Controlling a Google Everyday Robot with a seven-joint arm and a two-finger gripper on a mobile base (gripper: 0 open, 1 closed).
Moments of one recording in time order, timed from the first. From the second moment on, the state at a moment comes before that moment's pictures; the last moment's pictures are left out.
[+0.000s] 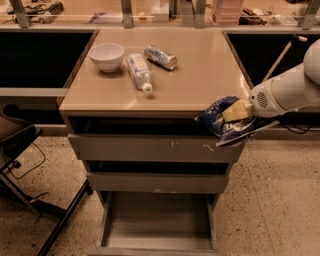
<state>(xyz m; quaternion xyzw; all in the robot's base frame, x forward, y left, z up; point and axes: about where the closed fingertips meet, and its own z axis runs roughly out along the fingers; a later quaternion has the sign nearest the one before) 0.576 -0.215 0.823 -0.20 0.93 0.15 0.28</state>
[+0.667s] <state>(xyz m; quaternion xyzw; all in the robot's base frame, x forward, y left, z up) 0.615 -0.185 0.923 -0.18 0.93 0.17 0.26</state>
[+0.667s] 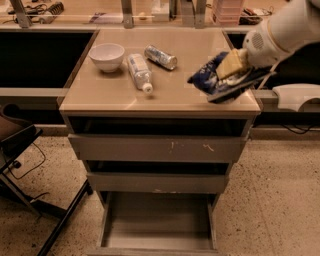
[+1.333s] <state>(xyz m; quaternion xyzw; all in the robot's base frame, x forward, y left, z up) 0.659 -0.175 0.956 -0.17 0.94 0.23 0.22</state>
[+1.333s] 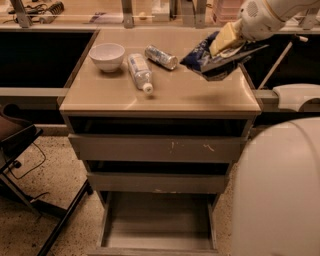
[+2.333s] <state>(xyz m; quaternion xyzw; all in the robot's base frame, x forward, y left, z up) 0.796 -0.171 0.966 -0.11 0.88 0.28 0.38</state>
